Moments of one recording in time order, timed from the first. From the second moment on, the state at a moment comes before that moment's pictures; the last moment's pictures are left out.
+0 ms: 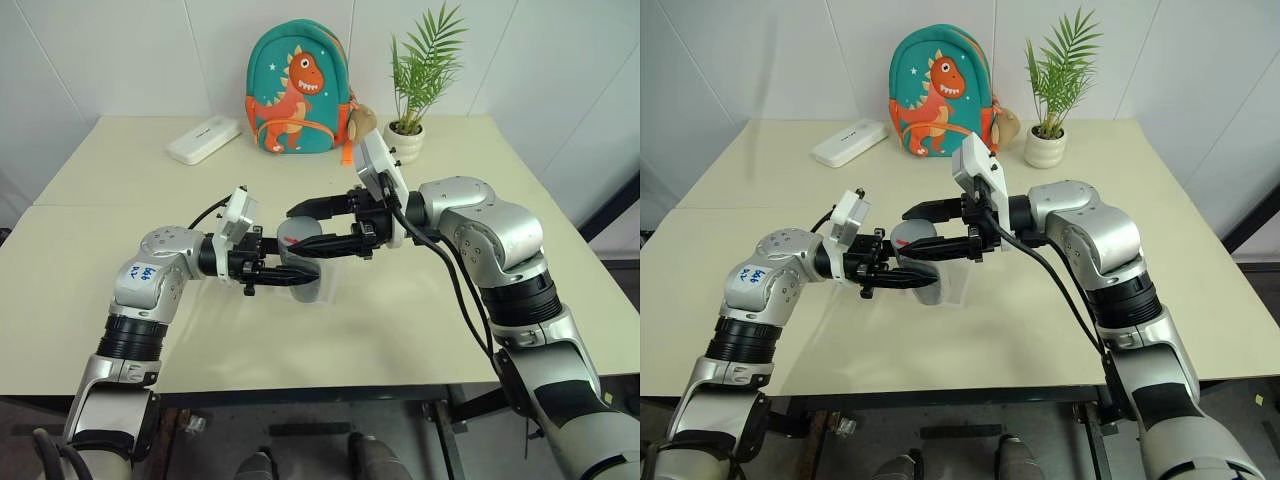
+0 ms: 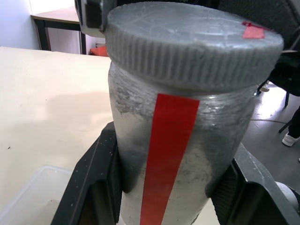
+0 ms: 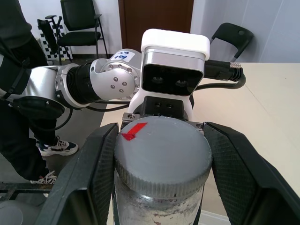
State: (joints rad) left arm -0.77 0.55 -0.02 0.16 -0.51 0.46 -1.33; right arm -1.06 -0.44 0.19 0.03 0.54 0.66 1.18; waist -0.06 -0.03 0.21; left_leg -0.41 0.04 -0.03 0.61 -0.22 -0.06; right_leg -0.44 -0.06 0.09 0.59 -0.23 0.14
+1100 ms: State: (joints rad) left arm -0.77 0.52 -0.01 0.14 -0.45 0.45 -1.19; right arm -1.01 -0.32 0.15 -0.03 0.51 0.71 0.91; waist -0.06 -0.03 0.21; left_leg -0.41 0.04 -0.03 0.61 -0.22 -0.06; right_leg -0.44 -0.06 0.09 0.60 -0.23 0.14
